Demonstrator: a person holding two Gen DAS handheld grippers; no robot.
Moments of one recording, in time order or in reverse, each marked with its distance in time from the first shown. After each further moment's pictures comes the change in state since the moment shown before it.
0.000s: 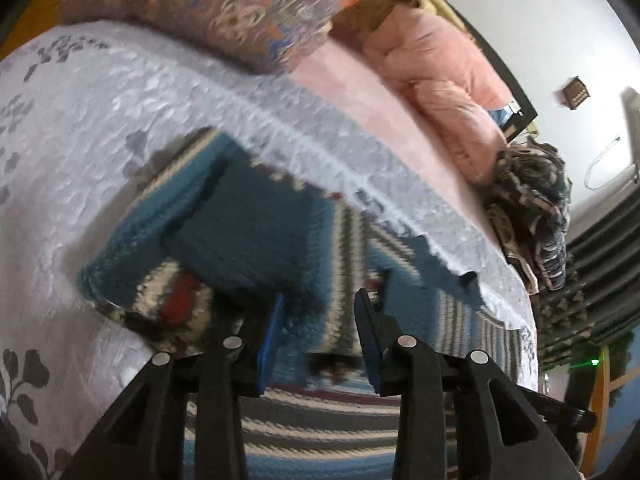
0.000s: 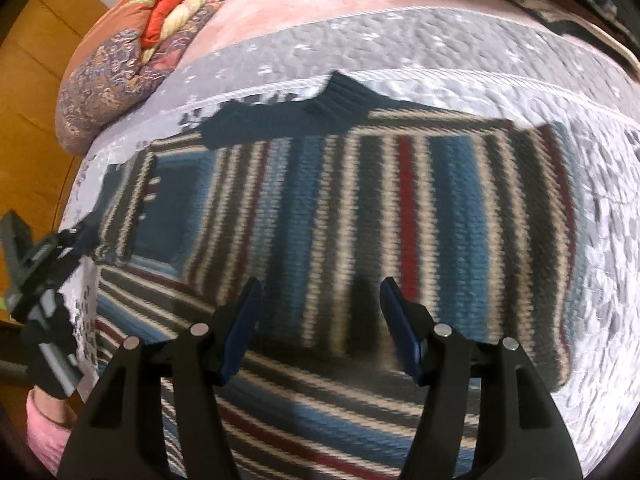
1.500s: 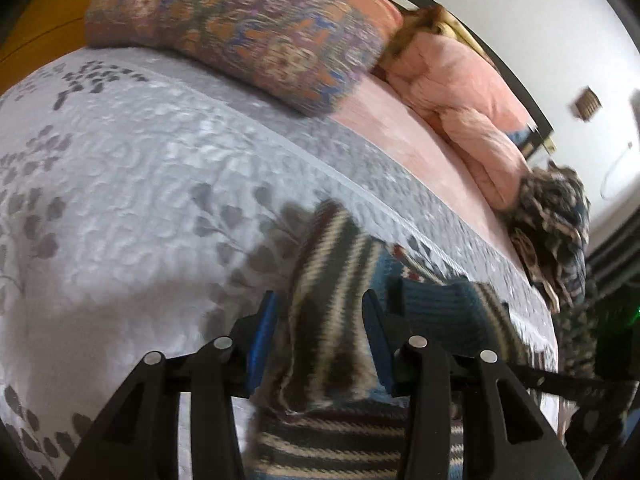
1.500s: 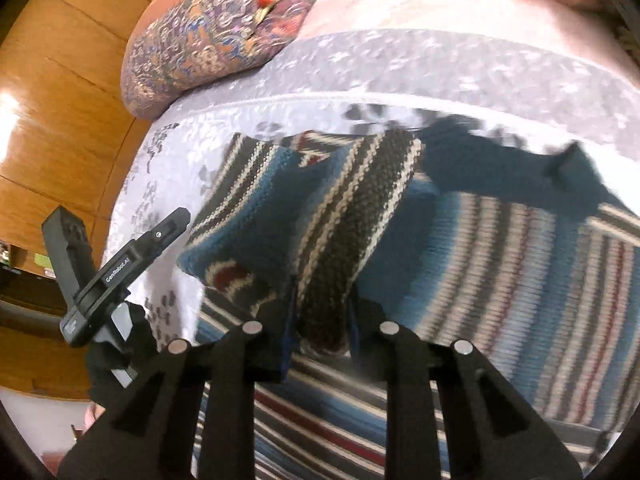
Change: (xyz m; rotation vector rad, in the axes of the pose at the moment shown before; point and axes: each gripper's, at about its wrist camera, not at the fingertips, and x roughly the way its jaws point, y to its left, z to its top) left arm -0.028 0.023 0.018 0.051 -0.088 0.064; right arm 0.027 0.150 0.052 -0.134 0.080 0.186
